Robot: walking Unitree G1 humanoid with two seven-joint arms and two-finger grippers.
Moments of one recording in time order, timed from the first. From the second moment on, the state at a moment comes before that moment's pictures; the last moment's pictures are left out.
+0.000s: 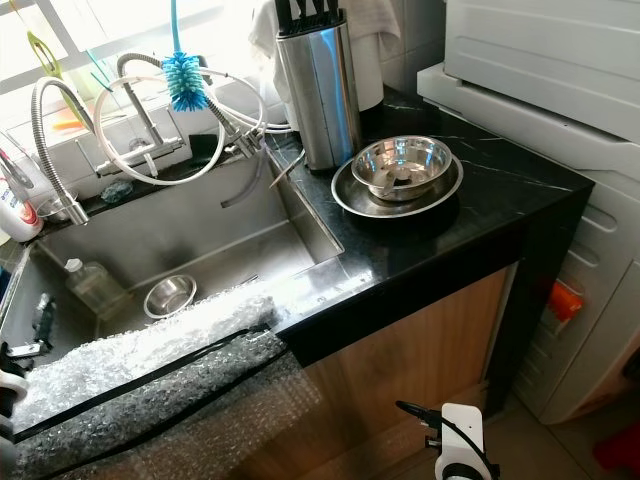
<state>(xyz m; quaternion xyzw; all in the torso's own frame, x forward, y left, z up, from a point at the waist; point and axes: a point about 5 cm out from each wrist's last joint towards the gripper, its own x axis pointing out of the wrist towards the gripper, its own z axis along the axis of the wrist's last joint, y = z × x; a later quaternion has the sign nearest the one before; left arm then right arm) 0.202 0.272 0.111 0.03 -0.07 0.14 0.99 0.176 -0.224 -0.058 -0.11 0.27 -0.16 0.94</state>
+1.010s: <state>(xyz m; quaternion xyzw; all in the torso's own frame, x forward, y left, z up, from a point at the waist) 0.211 0.239 0.118 -0.03 -0.08 0.13 0.99 0.180 -0.225 -0.051 -0.11 0.25 -0.16 0.95</state>
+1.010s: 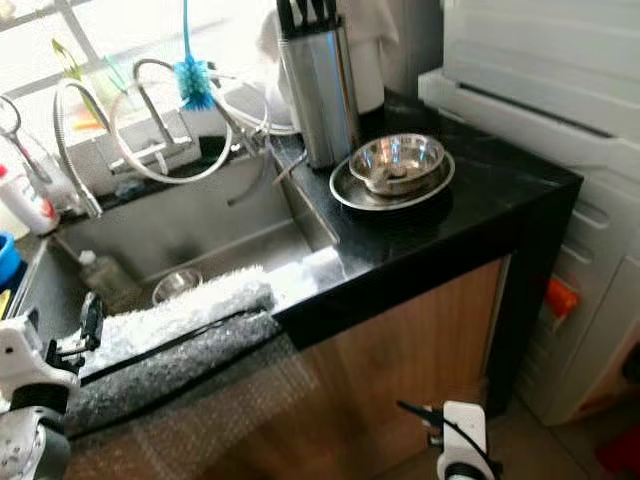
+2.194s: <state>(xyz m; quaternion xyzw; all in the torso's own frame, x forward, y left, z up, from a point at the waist) 0.227 0.229 0.114 -0.03 -0.07 0.10 0.99 0.173 -0.233 0.076 -0.24 0.01 -0.20 0.95</state>
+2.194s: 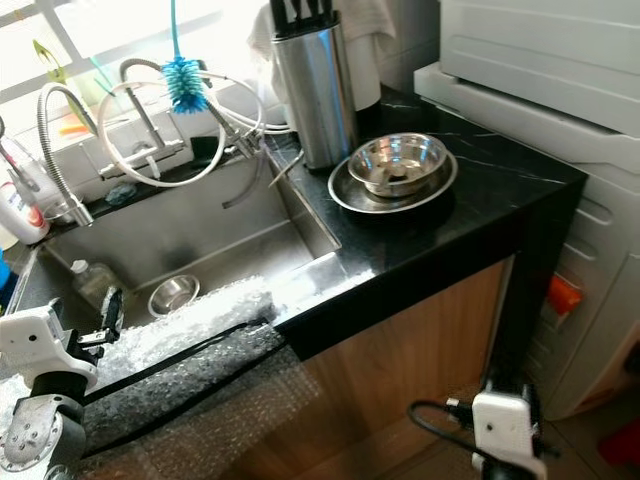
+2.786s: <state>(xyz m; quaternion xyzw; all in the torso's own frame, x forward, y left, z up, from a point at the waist) 0.237 0.225 0.115 -0.03 -0.08 0.09 0.99 0.276 -0.182 0.211 -0.21 -0.17 -0.02 0.96</state>
